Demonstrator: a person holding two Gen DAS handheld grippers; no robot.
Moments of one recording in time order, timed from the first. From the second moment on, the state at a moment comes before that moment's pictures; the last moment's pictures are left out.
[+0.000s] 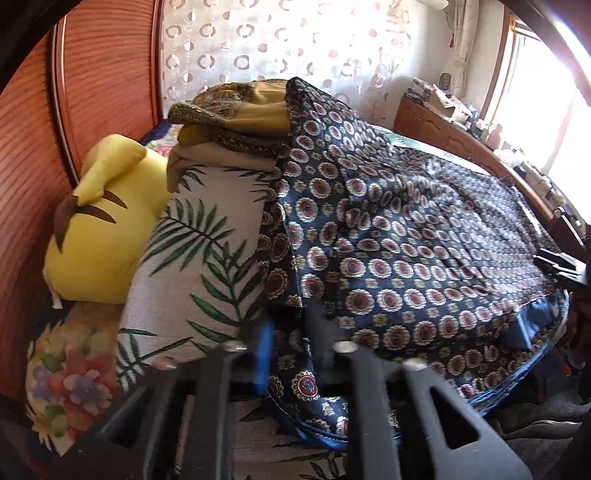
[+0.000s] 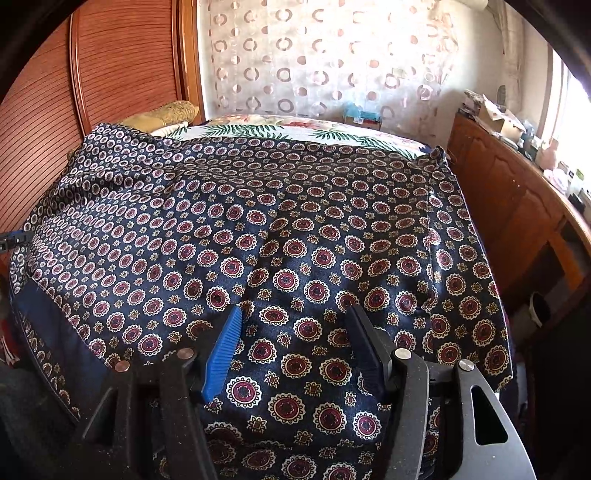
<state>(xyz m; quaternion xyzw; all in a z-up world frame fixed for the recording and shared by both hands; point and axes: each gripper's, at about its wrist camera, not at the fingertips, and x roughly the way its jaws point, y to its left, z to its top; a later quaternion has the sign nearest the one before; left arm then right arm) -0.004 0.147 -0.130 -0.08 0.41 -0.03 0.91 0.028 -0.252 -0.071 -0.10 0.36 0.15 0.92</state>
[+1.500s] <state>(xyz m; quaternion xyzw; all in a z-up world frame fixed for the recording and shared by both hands) 0.132 -0.092 -0.013 0.04 0.30 -0.29 0.91 -0.005 -0.327 -0.029 -0.03 0.31 0.13 0.94</state>
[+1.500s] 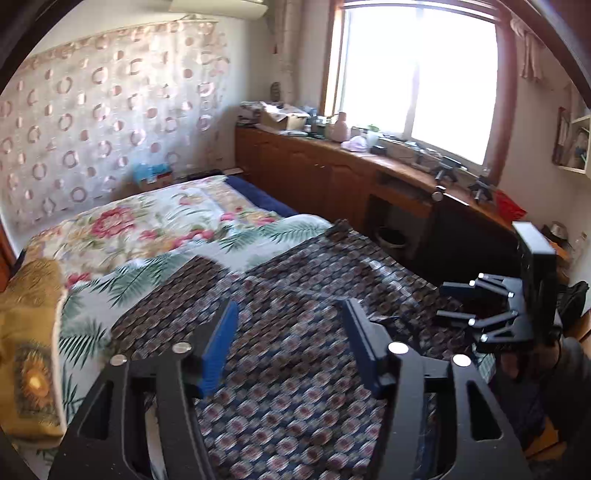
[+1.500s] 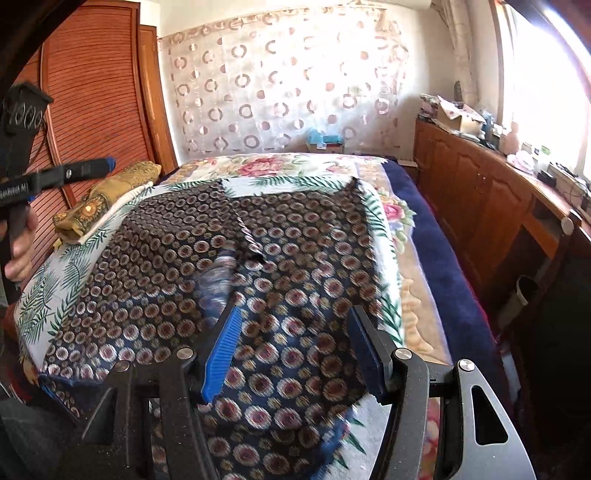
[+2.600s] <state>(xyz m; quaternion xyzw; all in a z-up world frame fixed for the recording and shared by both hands) 0.113 -0.026 -0.063 0.01 0.33 -0.21 0.92 0.127 -0.259 -0.046 -0.07 0.38 0.24 0.89</state>
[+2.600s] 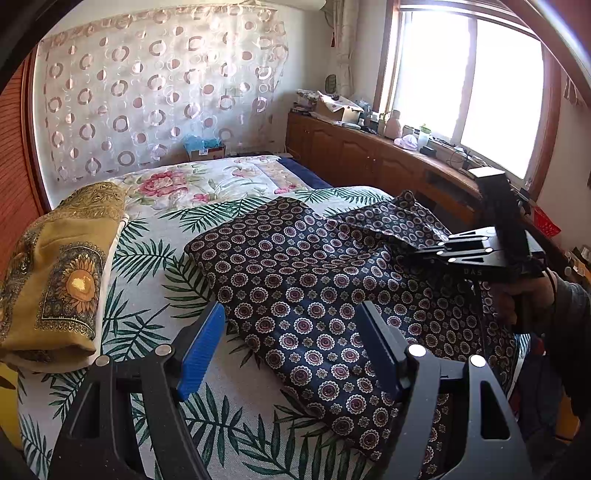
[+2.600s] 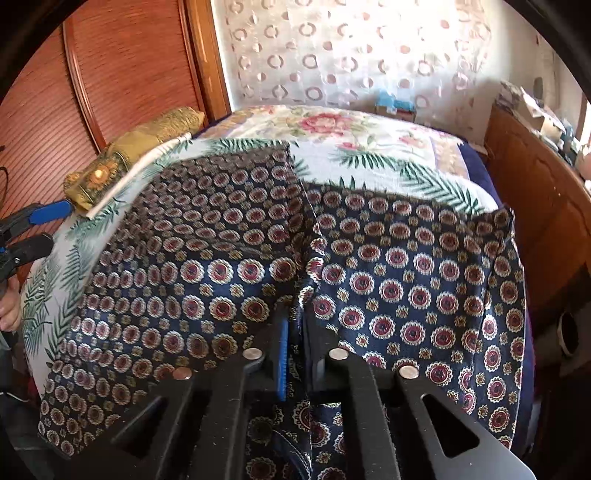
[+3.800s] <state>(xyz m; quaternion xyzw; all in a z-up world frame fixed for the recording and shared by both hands) 0.115 -0.063 -0.067 0.02 0.34 -0.24 0.91 -0.003 -0.352 -0.045 -0.03 0.34 0.08 0.94</state>
